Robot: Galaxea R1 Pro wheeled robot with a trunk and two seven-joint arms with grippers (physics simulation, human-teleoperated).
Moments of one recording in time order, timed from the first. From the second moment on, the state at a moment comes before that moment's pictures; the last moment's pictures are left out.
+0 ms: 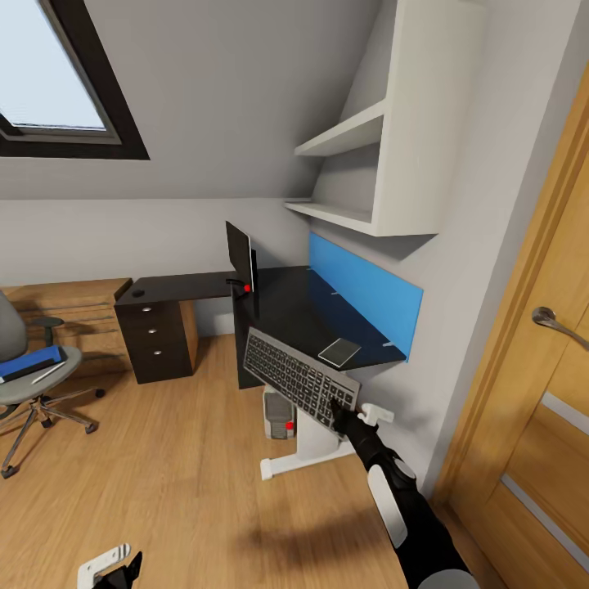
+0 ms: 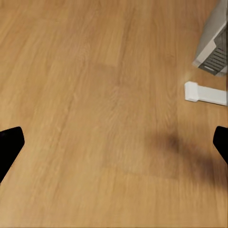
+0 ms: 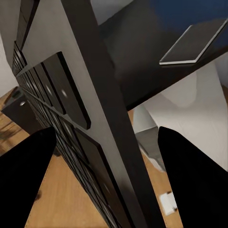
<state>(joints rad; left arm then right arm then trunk) -0.42 0.22 -0.15 -0.02 0.67 -0.43 -0.21 -0.44 0.17 -0.03 -0.98 -0.37 0.06 0.13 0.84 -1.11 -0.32</state>
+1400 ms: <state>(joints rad) -0.33 0.17 -0.16 -0.02 0.67 -0.70 -0.24 -0.44 0.05 -0.08 -0.98 -1.00 0.37 0.14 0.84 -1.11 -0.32</state>
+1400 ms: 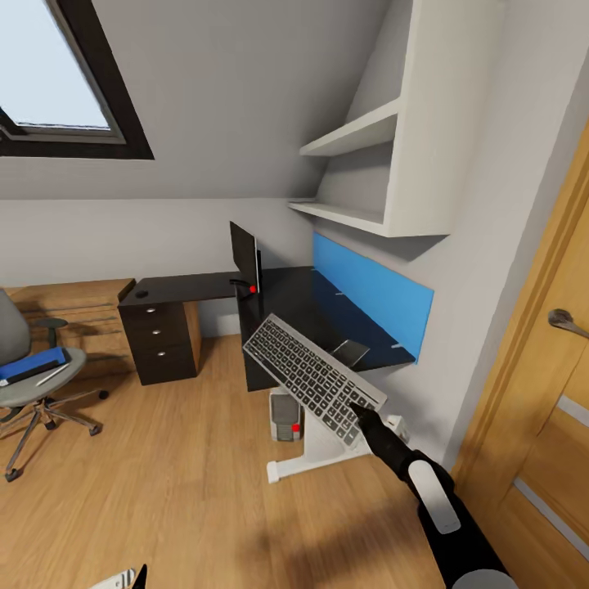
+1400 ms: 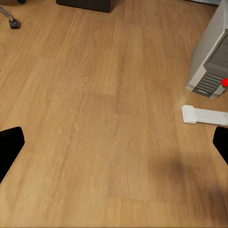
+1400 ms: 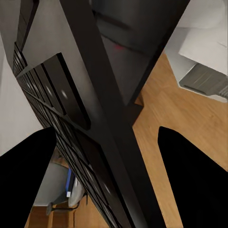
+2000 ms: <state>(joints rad) -0.33 0.15 -0.16 -0.02 0.67 -0.70 -0.23 -0.44 0.05 -0.04 -0.95 -0.99 0.37 0.21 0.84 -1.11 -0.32</state>
